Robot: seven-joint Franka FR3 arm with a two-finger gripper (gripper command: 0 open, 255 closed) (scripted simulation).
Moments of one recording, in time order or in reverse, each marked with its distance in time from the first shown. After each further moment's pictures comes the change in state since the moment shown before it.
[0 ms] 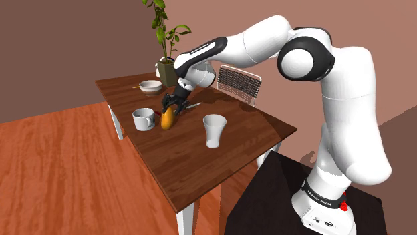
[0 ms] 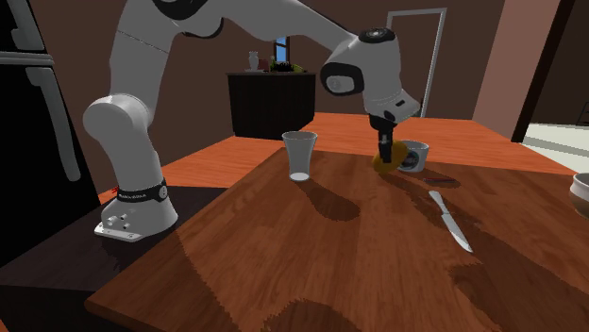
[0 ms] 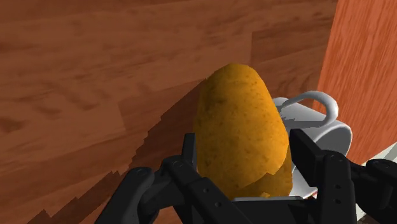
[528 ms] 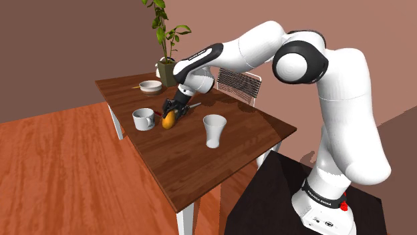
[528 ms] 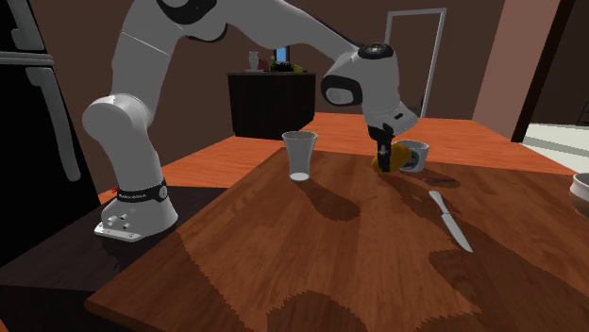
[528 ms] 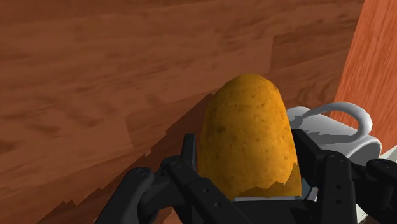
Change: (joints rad) arm -0.013 0.042 0.019 -0.007 0.045 0.033 -0.048
